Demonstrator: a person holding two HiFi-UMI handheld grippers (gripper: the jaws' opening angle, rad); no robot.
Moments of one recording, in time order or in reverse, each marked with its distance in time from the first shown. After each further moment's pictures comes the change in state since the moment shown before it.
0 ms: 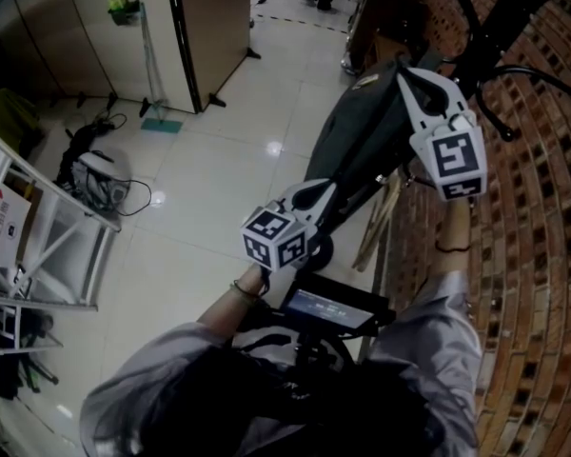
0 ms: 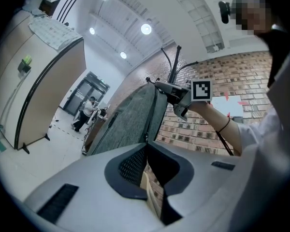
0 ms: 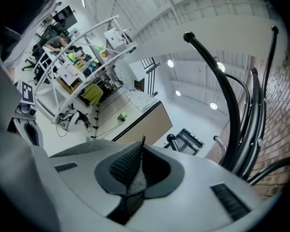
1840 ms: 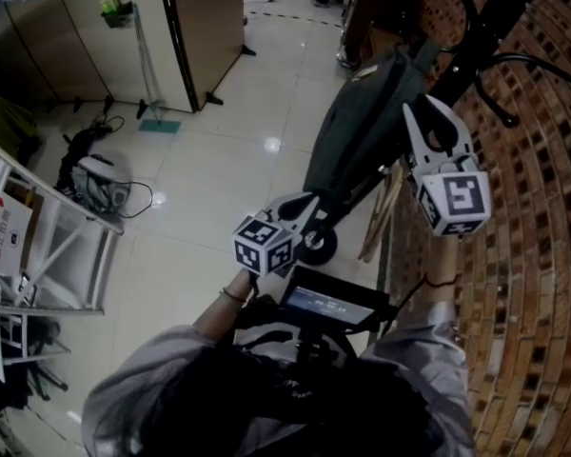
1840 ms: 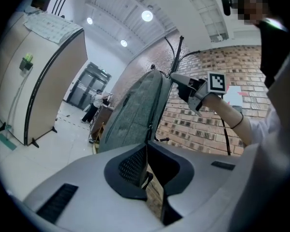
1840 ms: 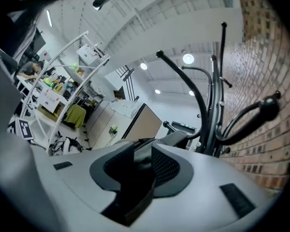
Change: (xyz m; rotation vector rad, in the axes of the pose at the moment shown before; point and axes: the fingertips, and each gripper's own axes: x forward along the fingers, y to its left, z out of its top) left arm -0.043 0.025 -0.050 -0.001 0.149 0.031; right arm -0.054 0.027 -0.019 0.333 -0.063 -0.111
